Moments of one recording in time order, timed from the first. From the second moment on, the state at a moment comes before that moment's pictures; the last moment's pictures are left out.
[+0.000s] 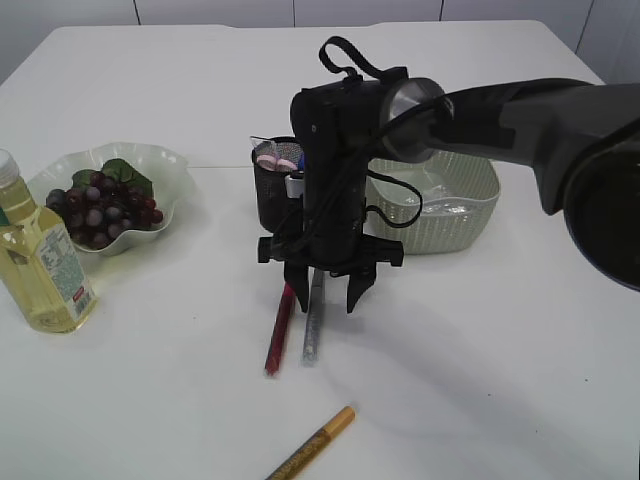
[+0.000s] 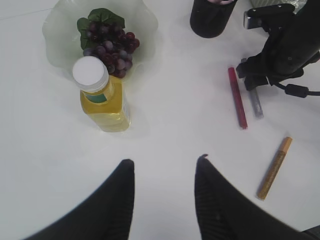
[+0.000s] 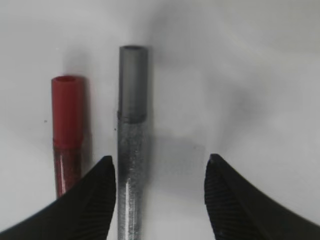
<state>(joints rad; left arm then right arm) -0.47 1.03 -1.31 0.13 1.26 -0.27 0.55 2.40 -1.98 0.07 1.22 0.57</state>
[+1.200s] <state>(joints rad) -0.47 1.03 -1.31 0.14 1.26 -0.27 0.55 2.42 -1.98 0.10 1.22 0.57</state>
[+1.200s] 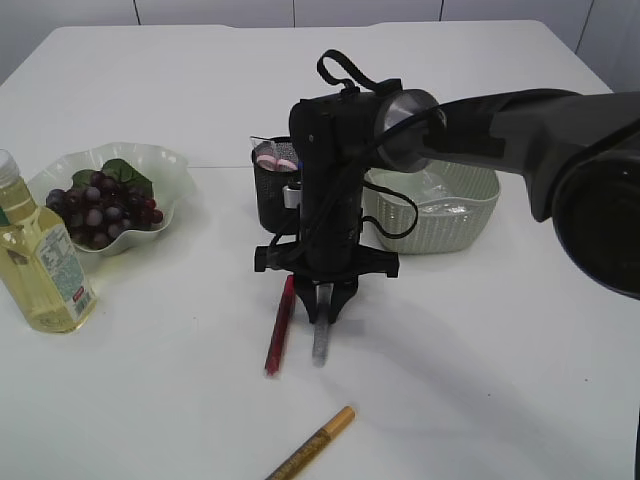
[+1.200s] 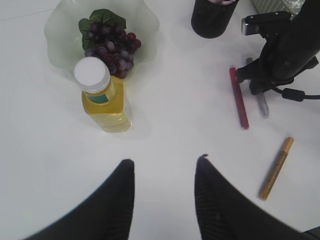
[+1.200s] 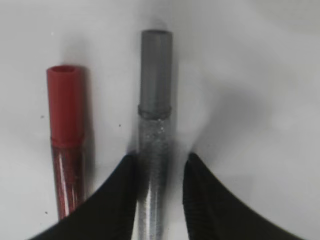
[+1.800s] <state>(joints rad) -0.47 1.03 -1.31 0.14 1.26 -0.27 0.64 2.39 -1.98 -0.05 1.22 0.44</state>
